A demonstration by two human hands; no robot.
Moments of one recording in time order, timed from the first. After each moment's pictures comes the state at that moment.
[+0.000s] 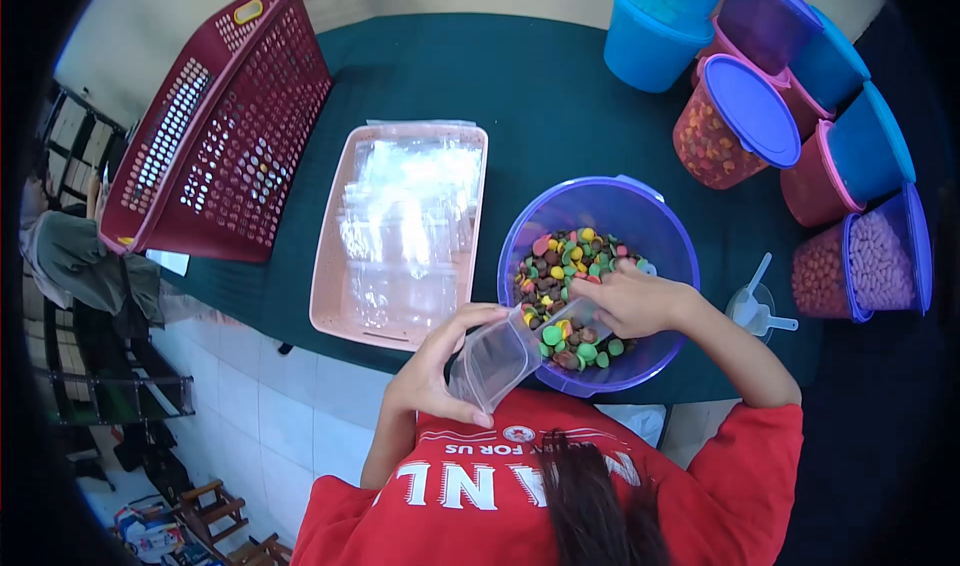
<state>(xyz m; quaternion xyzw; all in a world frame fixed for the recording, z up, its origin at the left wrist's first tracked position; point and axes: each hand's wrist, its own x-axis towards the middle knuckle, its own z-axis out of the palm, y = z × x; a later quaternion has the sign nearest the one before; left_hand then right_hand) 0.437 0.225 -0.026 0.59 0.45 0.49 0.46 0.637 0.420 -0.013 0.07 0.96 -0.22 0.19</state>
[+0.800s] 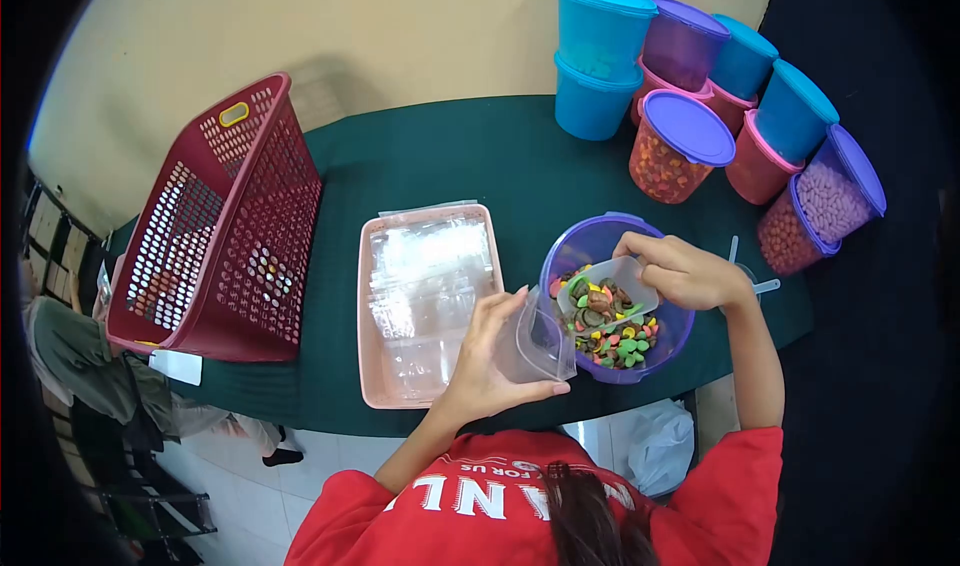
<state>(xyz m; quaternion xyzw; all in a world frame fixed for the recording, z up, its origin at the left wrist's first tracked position) 0.408 0.242 0.015 0.67 0.49 0.49 0.25 0.618 0.375 0.112 0.31 0.85 -0.42 -0.03</state>
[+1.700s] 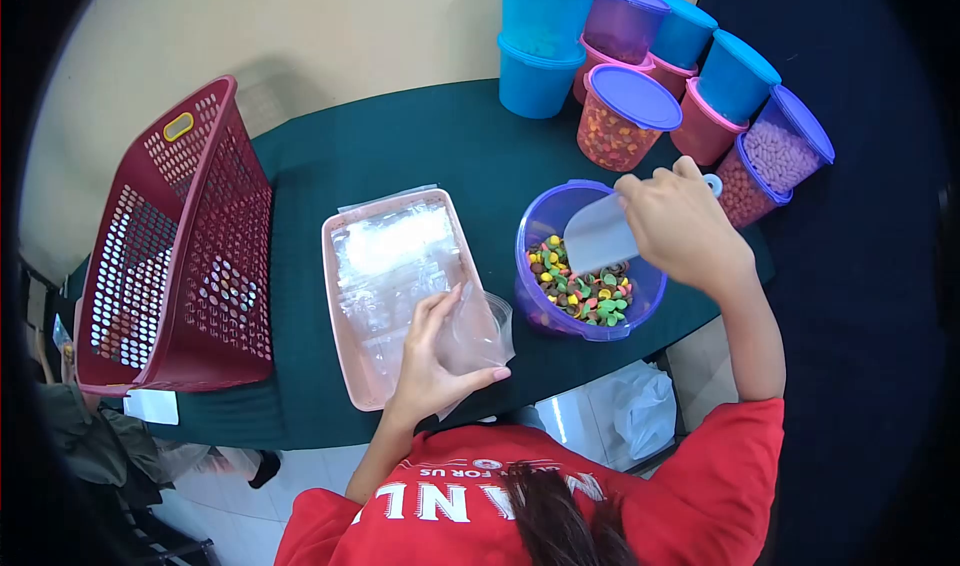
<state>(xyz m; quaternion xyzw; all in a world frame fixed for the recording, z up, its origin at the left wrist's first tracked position) 0.359 0.218 0.000 0.67 0.50 0.48 0.27 0.582 0.319 0.156 0.47 0.87 0.11 0.06</state>
